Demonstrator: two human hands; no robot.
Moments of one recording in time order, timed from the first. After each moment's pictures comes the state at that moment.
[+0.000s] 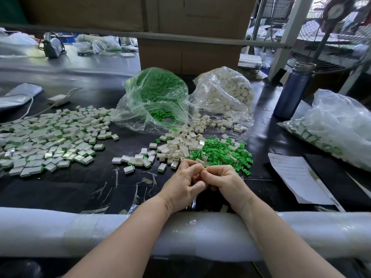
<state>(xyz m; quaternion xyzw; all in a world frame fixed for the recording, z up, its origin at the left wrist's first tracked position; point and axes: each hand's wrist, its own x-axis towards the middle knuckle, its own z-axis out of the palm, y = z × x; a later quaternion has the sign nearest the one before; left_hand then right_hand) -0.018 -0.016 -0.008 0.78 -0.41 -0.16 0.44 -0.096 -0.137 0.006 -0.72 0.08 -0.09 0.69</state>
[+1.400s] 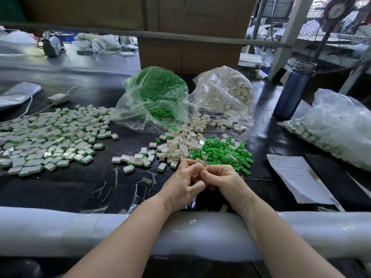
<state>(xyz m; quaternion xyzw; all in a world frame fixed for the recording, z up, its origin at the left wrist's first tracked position) -0.019 -0.015 -0.006 0.77 -0.42 -0.17 0.45 -0.095 -0.138 0.005 -0.71 0.07 -0.08 0.70</state>
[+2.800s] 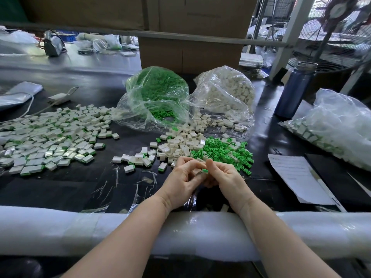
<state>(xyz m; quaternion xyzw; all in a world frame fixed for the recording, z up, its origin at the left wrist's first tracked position) -0.020 -0.014 -0.002 0.75 -0.39 -0.14 0.52 -0.094 -0.135 0.004 -0.70 0.09 -0.13 0.69</state>
